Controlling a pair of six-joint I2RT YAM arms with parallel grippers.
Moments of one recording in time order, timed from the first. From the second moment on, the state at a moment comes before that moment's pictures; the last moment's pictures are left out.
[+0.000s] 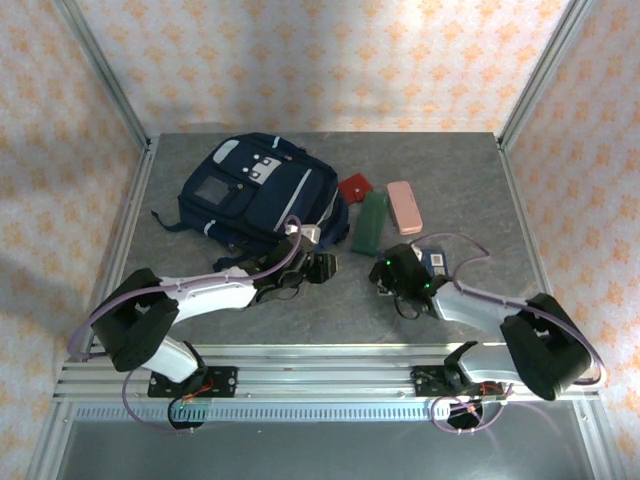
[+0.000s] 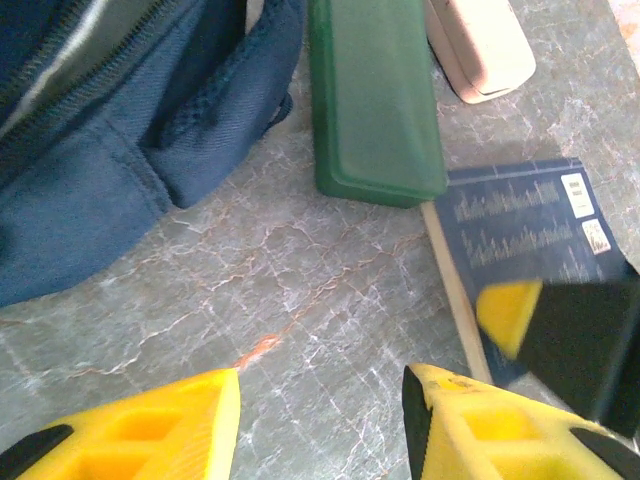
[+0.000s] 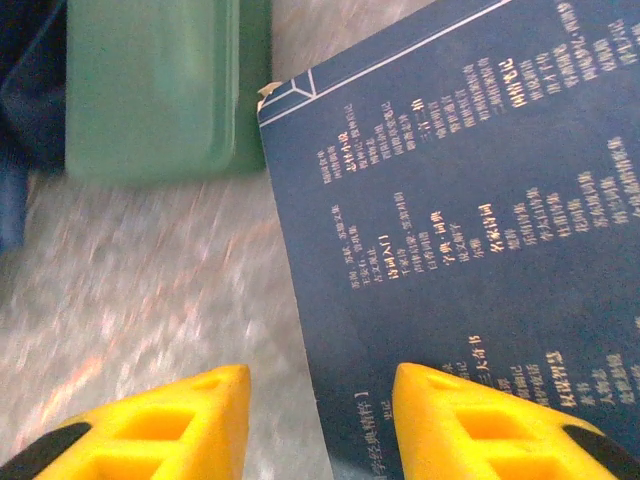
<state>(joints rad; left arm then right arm) -0.79 1.51 0.74 0.09 -0.04 -0.72 0.62 1.25 0.42 -0.06 0.07 0.97</state>
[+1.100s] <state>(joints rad) -0.86 2.08 1.33 -0.10 0.07 -0.49 0.46 1.01 0.37 -0.52 0.20 1.20</state>
